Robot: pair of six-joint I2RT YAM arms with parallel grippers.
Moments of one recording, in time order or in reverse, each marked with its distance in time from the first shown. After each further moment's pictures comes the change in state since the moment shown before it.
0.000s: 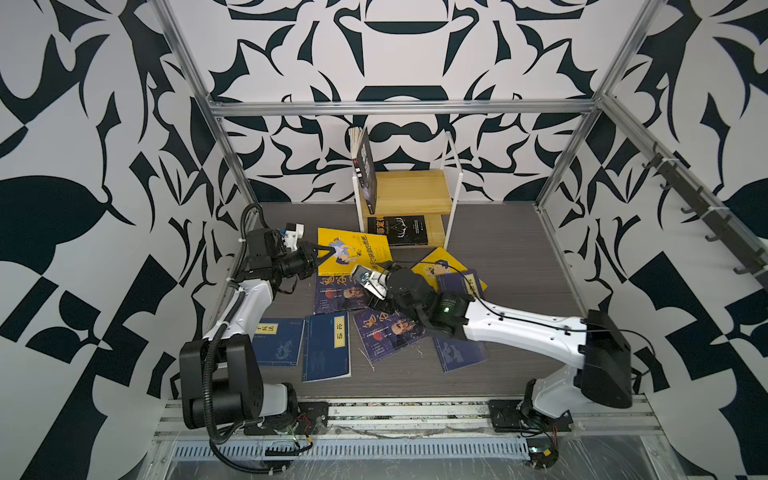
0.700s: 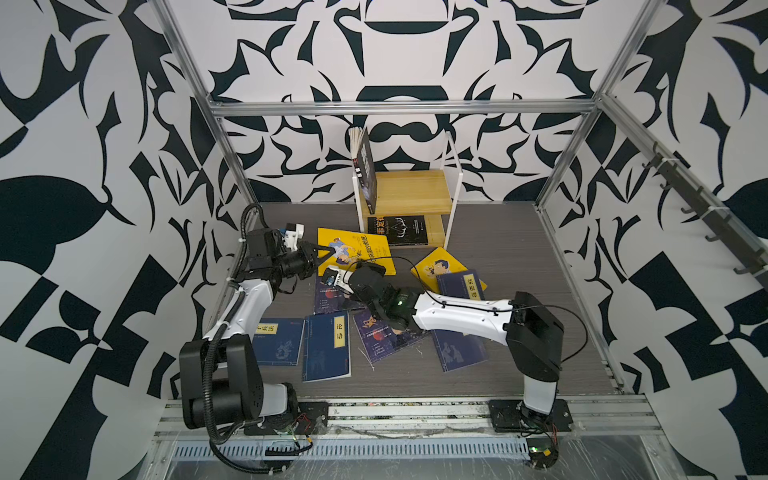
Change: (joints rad) left arm 0.000 0.000 0.000 -0.002 -0.004 0.001; right arm 0.011 0.319 0.227 0.082 0.235 -0.271
